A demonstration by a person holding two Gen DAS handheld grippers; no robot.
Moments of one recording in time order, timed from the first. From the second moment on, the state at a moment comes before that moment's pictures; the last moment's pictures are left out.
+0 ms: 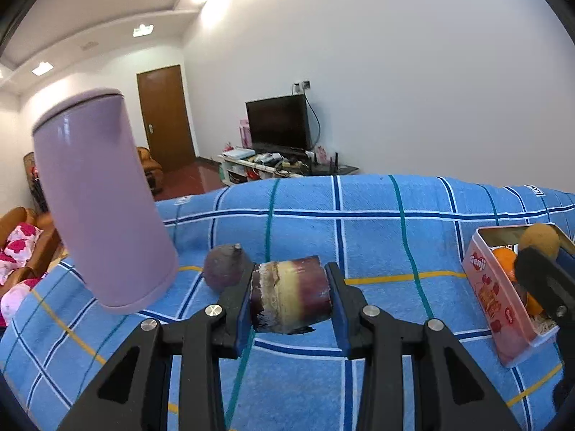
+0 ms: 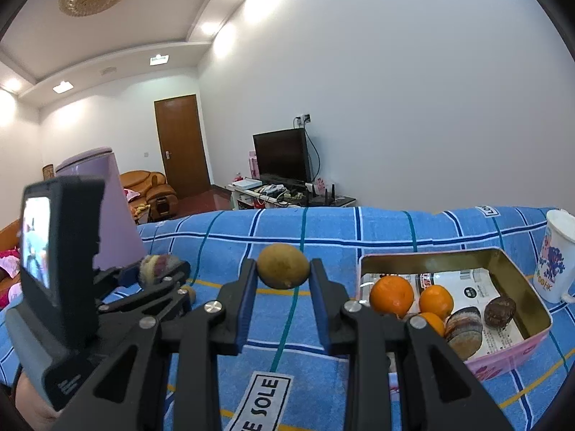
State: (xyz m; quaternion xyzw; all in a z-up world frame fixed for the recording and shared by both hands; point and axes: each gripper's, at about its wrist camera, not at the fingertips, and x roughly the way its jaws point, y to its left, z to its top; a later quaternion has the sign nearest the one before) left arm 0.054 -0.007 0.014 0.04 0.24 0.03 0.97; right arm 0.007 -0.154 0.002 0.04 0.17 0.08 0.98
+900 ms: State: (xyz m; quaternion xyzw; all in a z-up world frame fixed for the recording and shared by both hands) left arm 0.034 -0.009 0.005 0.03 0.23 0.01 0.97; right arm -0.014 -0.149 0.002 0.00 0.17 0.07 0.98
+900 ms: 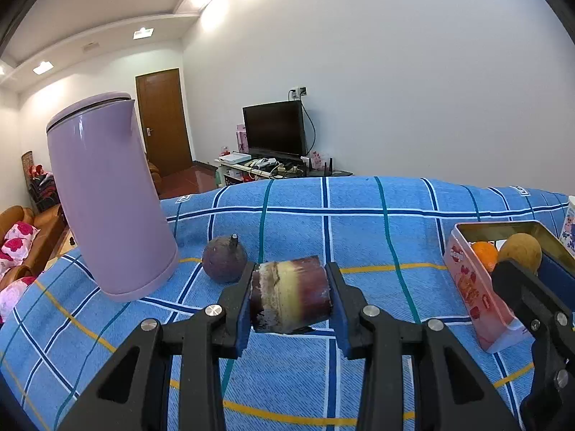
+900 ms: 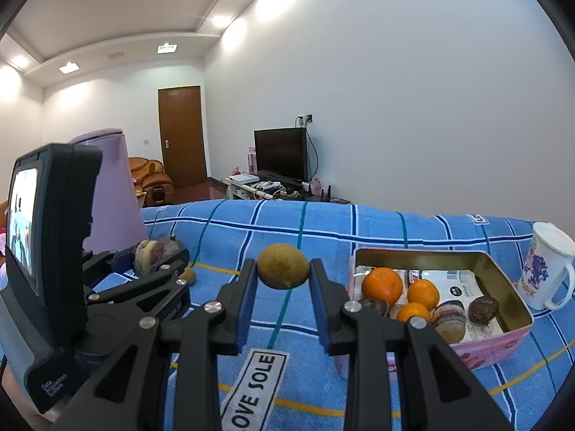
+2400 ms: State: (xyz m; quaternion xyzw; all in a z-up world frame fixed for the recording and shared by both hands) left arm 0.008 -0.079 0.009 0.03 0.24 -0.05 0.97; right arm -0.049 -0.227 0.013 0.00 0.15 0.02 0.99
